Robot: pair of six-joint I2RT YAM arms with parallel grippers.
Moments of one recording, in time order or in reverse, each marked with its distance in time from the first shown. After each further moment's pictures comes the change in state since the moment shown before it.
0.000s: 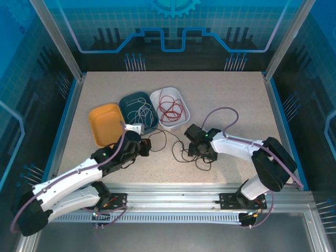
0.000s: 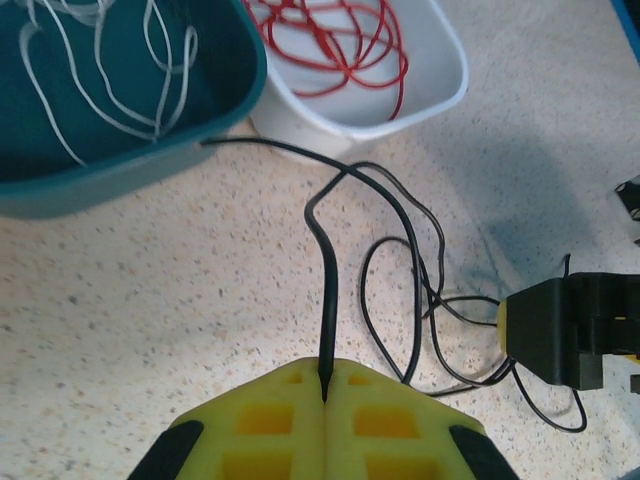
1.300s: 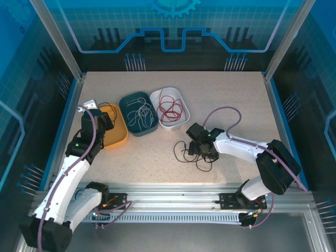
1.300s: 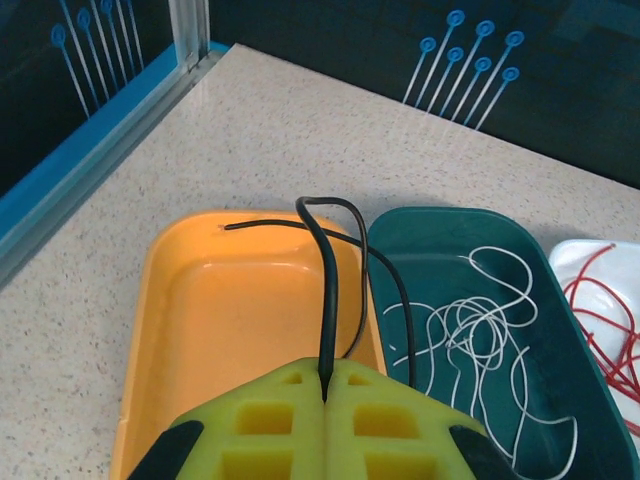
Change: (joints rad) left arm 0.649 -0.043 0.164 -0.071 -0.146 0.269; right arm -0.013 -0.040 -0.006 0.006 -0.018 -0.016
